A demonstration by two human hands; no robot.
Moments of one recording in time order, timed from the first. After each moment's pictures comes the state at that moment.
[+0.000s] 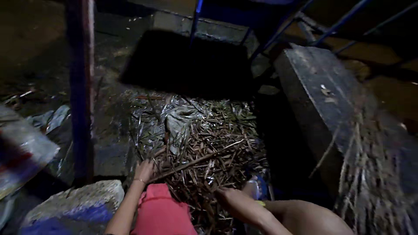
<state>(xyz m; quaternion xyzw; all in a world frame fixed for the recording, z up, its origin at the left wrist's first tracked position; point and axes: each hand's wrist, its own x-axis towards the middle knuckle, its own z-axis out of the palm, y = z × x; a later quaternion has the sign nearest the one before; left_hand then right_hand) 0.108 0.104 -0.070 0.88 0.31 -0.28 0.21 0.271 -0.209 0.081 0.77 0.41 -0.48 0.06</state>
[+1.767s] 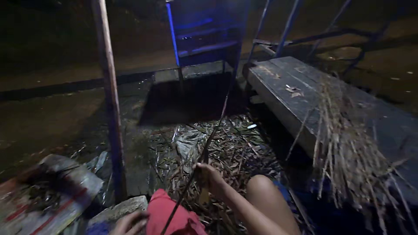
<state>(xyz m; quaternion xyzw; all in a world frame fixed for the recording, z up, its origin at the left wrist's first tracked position) -0.063 0.005 0.210 0.87 0.24 -0.10 0.42 0.231 -0.173 0.132 0.42 0.13 -0.52 -0.73</state>
